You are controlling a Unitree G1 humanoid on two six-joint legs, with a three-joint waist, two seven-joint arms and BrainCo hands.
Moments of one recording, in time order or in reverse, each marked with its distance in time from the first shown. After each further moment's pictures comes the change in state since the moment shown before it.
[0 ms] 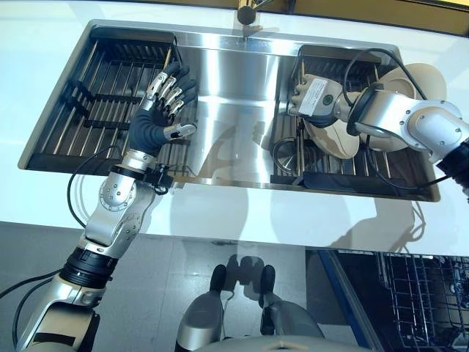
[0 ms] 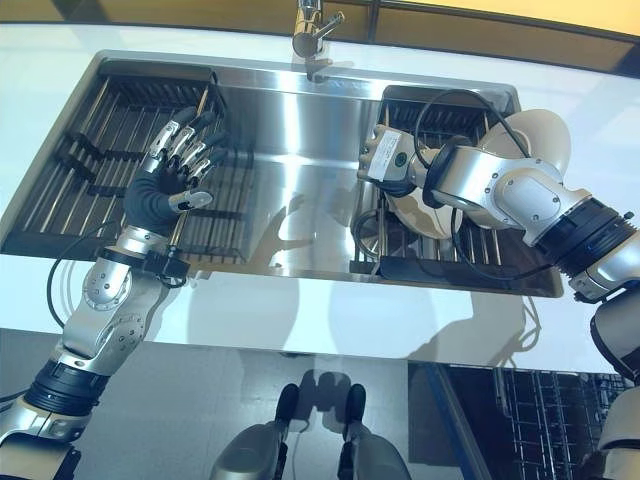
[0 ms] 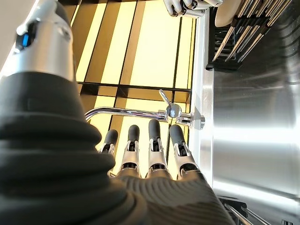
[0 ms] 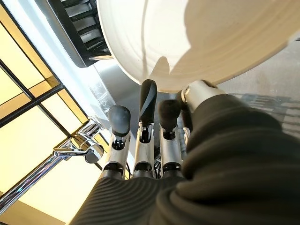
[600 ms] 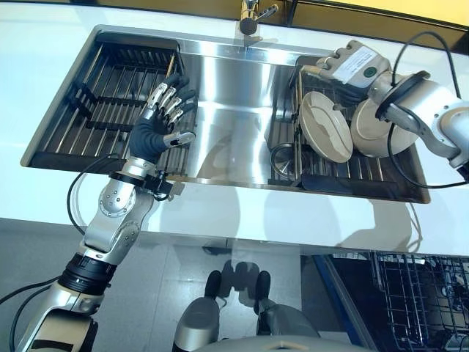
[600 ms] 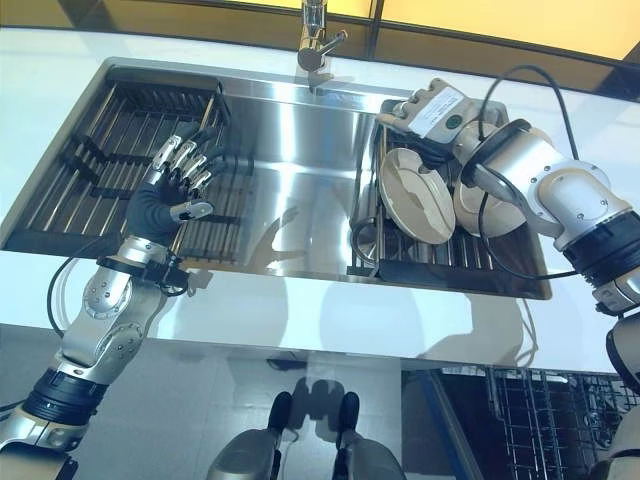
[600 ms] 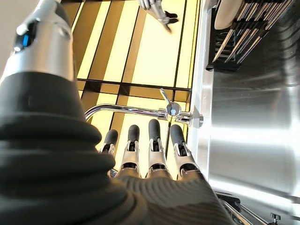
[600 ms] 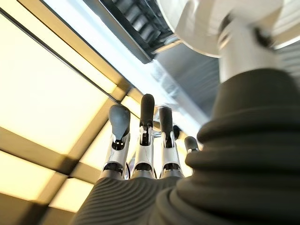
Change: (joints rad) left arm 0.079 -0.003 0.008 -0.018 0.009 0.000 -0.006; right arm 0.226 -0.071 -0.289 -0.013 0.236 0.208 -0.111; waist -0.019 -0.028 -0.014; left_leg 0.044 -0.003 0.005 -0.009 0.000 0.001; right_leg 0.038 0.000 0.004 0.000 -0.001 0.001
